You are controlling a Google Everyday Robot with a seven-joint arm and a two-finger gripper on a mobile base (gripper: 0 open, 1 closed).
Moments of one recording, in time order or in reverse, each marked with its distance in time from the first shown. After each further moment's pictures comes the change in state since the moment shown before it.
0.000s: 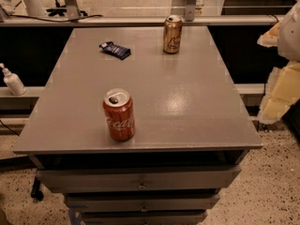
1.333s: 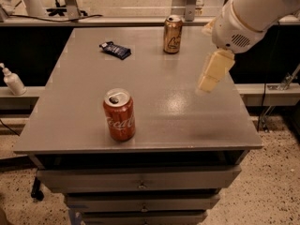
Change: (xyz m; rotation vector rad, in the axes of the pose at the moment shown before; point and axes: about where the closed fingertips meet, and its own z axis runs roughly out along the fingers) arm -0.099 -0.065 0.069 0.028 -0.214 -0.072
